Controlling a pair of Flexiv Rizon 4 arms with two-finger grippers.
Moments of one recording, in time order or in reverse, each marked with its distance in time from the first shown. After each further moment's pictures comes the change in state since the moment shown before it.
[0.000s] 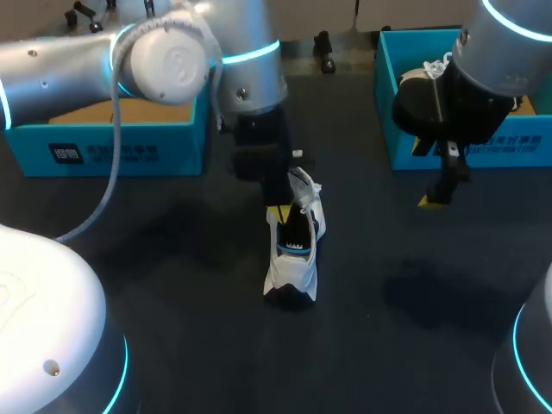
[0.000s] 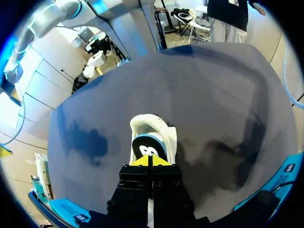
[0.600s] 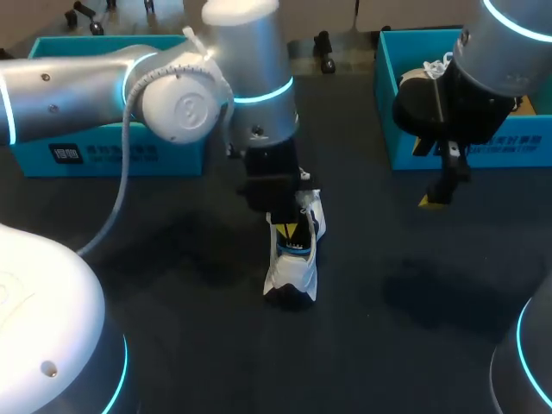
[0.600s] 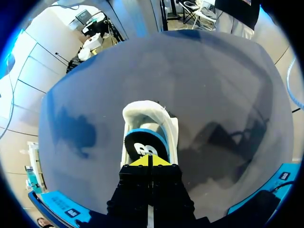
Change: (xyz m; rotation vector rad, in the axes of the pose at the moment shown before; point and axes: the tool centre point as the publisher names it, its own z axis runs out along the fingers) left arm 0.003 0.011 0.034 -0.120 0.058 -0.060; right arm 0.000 -0.001 0.000 -0.002 0.000 -0.001
